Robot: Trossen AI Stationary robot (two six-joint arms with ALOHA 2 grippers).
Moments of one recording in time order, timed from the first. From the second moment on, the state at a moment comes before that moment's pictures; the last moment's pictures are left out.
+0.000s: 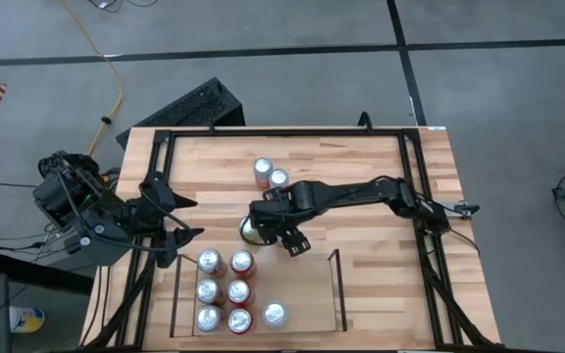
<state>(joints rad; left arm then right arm) -0.73 1.41 2.04 -1.47 -0.77 -0.85 0.14 2.24 2.33 -1.38 0.09 -0.35</state>
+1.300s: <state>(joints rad) -0.73 1.41 2.04 -1.49 -0.78 -0.87 0.12 2.31 2.27 -1.42 0.12 -0.01</state>
